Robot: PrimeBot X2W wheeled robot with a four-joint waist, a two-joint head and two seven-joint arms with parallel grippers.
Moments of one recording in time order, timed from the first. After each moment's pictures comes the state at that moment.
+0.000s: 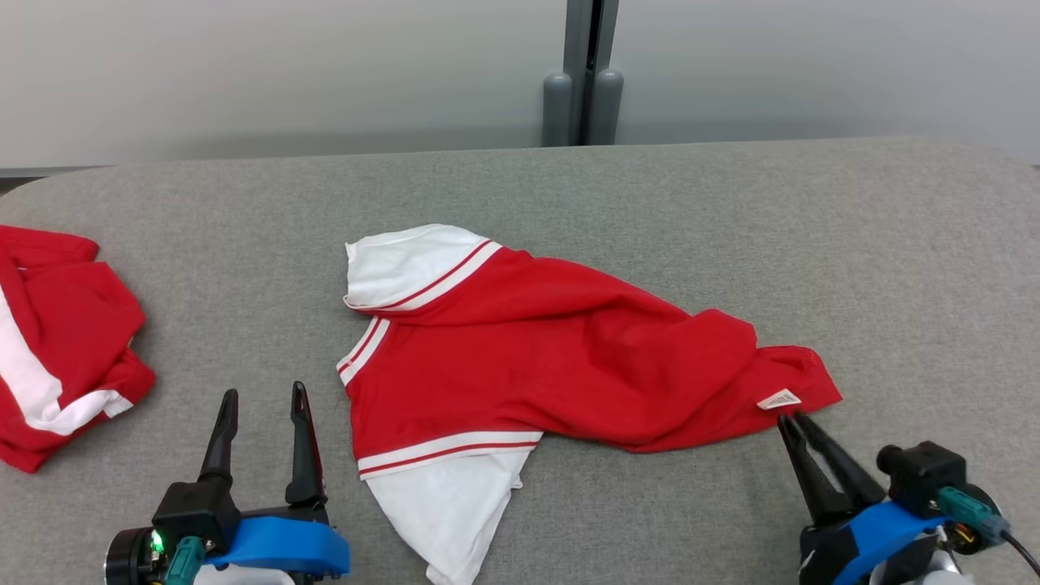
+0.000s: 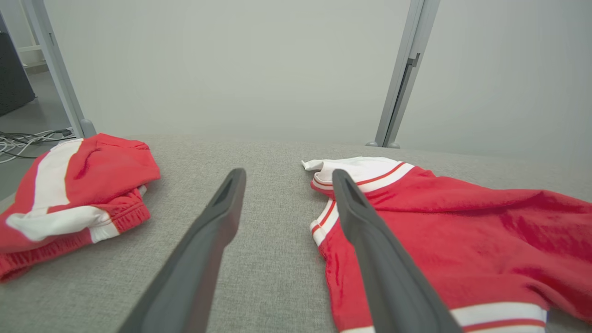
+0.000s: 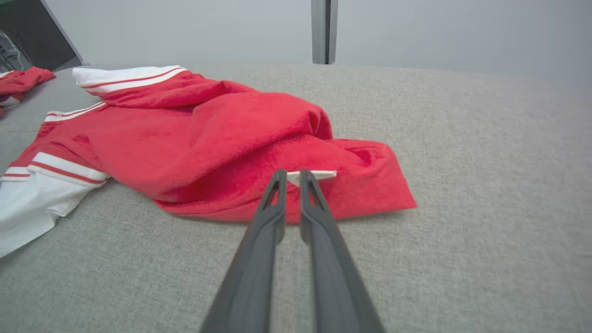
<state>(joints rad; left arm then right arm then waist) -0.03 0.05 -0.05 0.22 -0.15 0.02 -0.26 -0.10 -0.26 0.21 0.32 0.31 0.13 -0.15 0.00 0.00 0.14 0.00</state>
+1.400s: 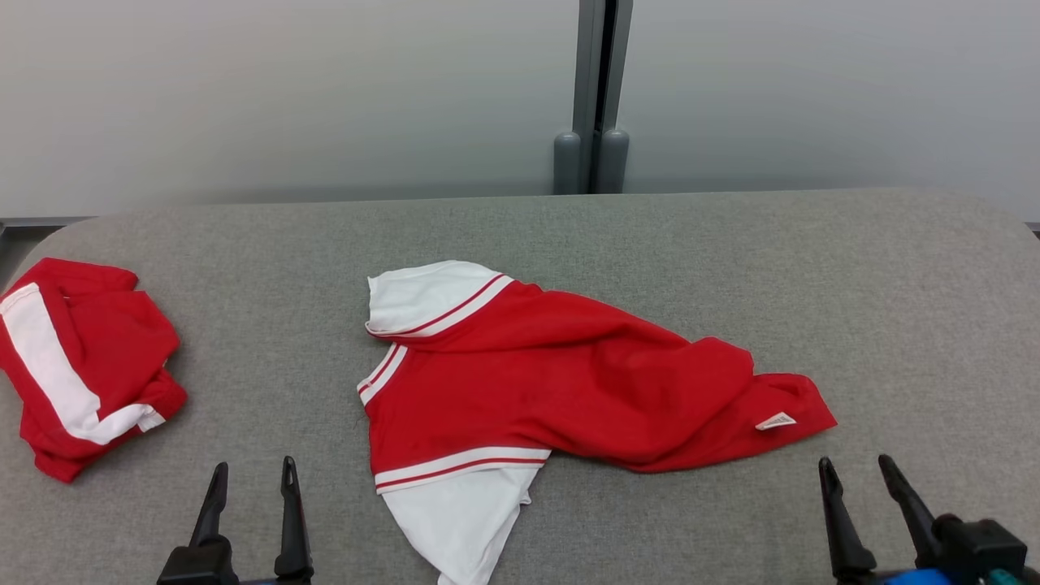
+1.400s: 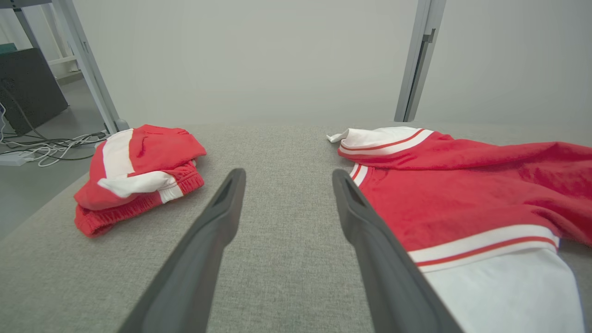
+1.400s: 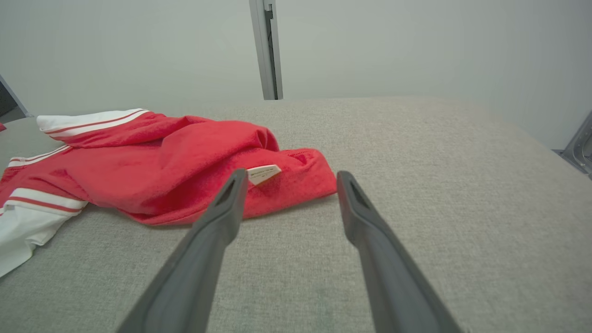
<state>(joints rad) 0.09 0.06 -0.01 0.23 -0.07 0.00 -0.26 0.10 -0.07 -0.07 0.21 0.13 0.13 -0.24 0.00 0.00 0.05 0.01</state>
